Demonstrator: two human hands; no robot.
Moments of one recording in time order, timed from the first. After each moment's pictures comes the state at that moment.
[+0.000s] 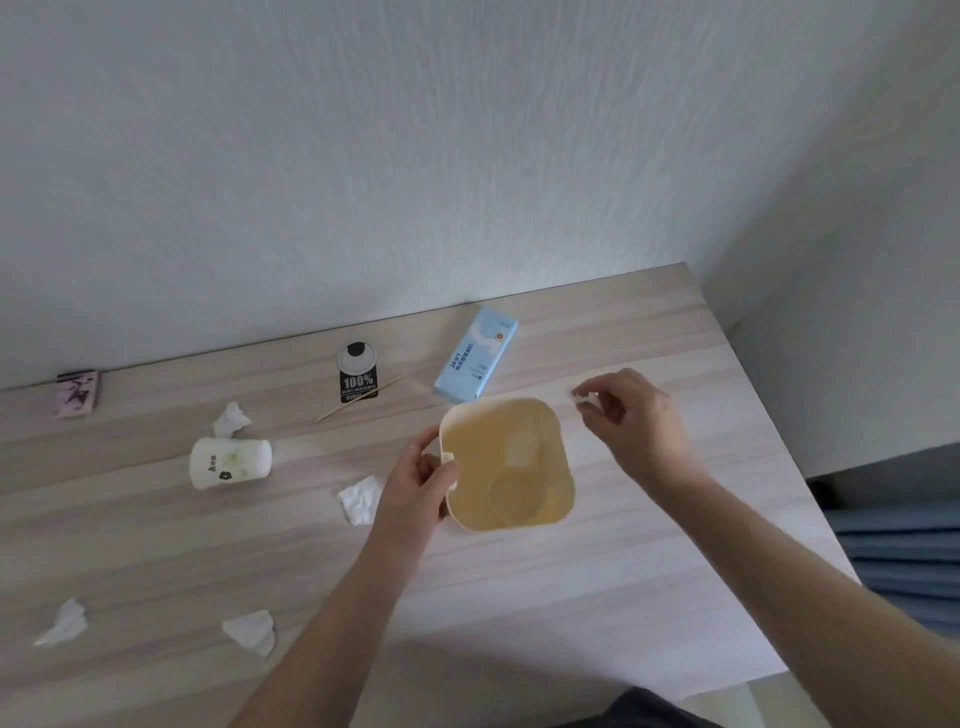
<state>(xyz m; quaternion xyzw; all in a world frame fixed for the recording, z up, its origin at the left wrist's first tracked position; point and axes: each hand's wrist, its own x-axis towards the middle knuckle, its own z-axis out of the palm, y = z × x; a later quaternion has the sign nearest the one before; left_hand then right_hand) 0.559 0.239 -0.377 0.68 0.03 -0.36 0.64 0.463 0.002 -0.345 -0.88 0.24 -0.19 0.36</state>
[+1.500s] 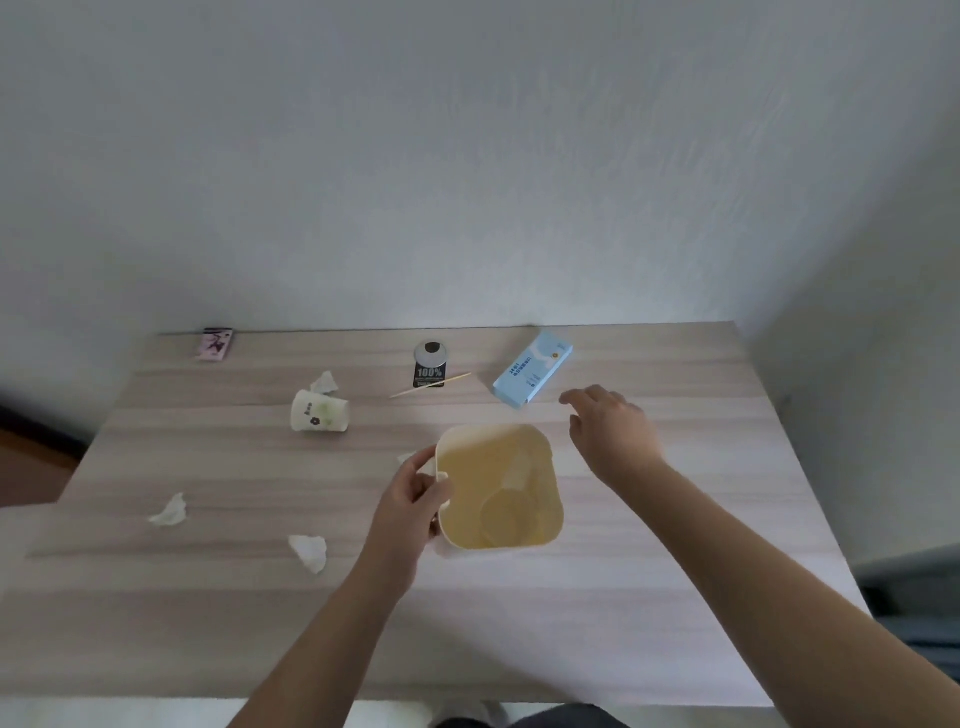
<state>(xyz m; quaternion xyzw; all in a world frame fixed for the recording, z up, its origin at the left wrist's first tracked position) 0.498 0.326 -0.352 0.69 0.05 -0.25 0.68 0.473 0.067 -0.325 -0.98 0.14 -0.04 0.12</state>
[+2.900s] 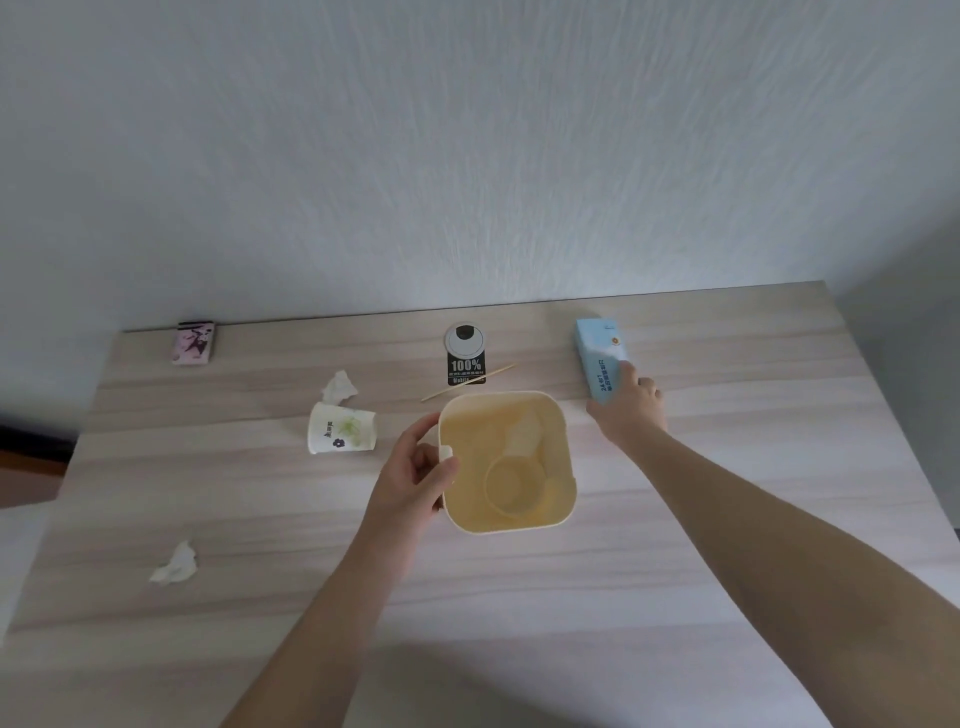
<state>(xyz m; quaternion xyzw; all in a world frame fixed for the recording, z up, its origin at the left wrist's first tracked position) 0.624 0.364 -0.371 0.66 0.02 -0.31 0.68 0.603 0.067 -0.462 -0.86 0.43 0.09 0.25</state>
